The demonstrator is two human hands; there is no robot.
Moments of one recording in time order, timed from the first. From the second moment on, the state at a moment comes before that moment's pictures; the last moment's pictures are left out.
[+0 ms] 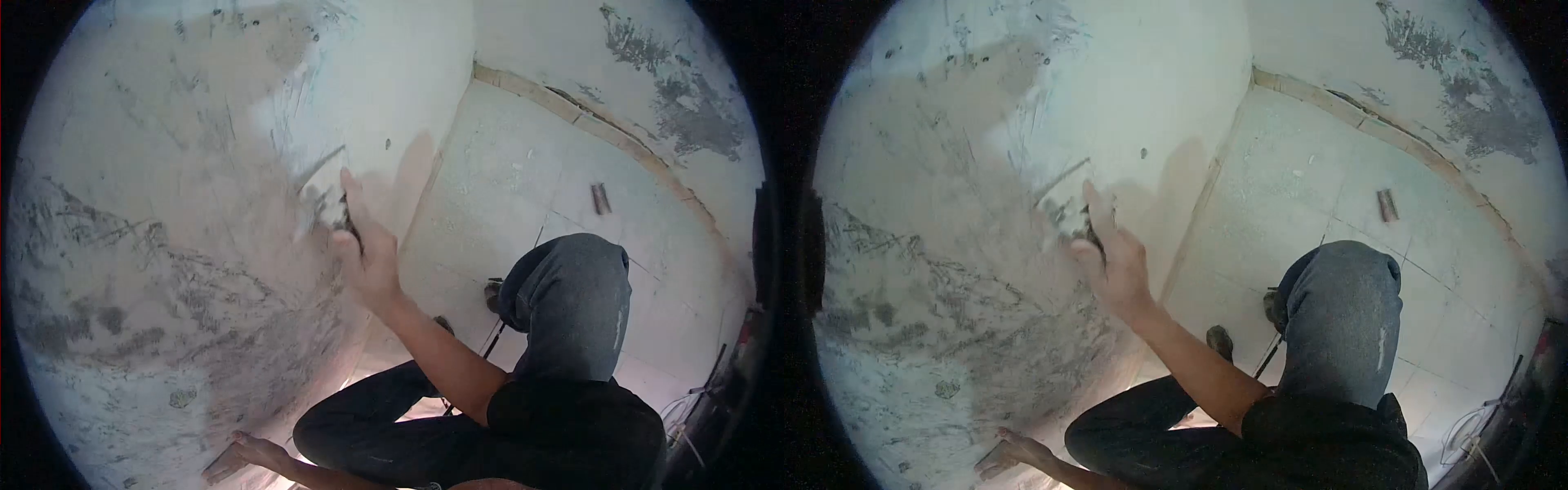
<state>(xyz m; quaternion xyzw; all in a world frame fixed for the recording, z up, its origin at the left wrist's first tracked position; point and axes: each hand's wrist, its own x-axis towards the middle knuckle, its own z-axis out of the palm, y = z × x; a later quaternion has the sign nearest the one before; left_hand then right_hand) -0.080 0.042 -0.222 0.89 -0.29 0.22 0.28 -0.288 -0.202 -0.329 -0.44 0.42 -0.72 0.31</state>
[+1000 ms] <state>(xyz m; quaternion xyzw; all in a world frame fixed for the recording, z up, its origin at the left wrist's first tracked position) -0.025 0.085 -0.227 0.95 -0.21 0.13 0.20 -0.312 -0.206 -0.322 -0.45 0.36 -0.67 0.46</state>
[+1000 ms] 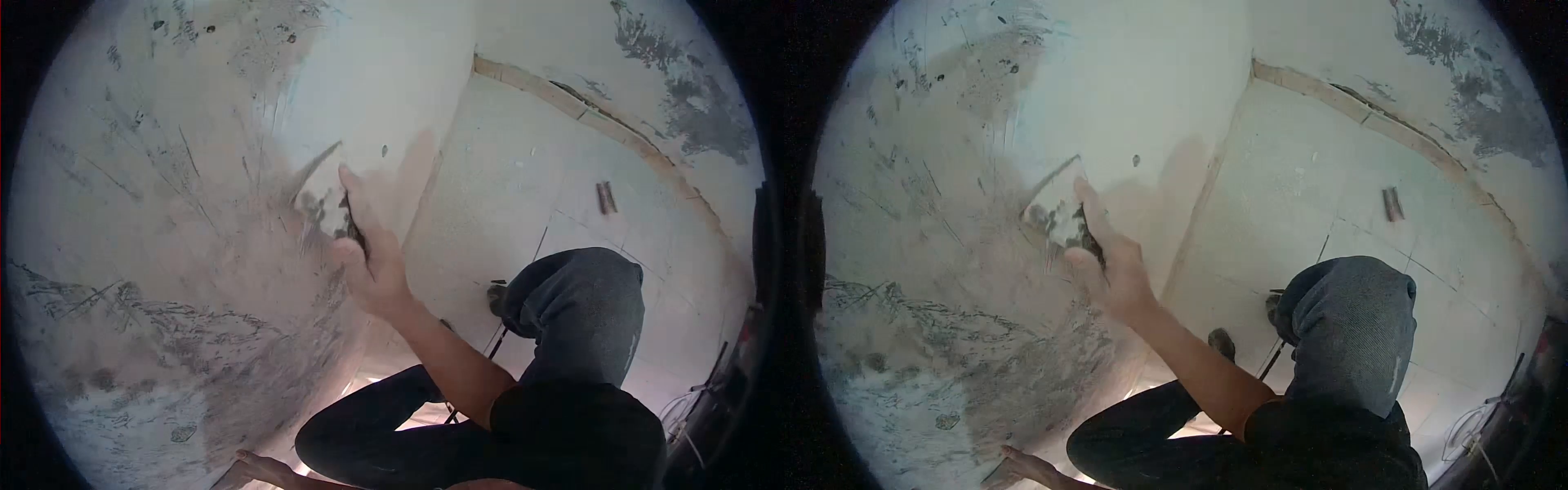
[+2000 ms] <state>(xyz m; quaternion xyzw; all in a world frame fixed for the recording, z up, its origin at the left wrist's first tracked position) -0.068 0.053 -0.222 0.92 -0.23 0.20 0.24 -0.306 -0.202 -0.316 -0.52 0.41 -0.68 0.33</state>
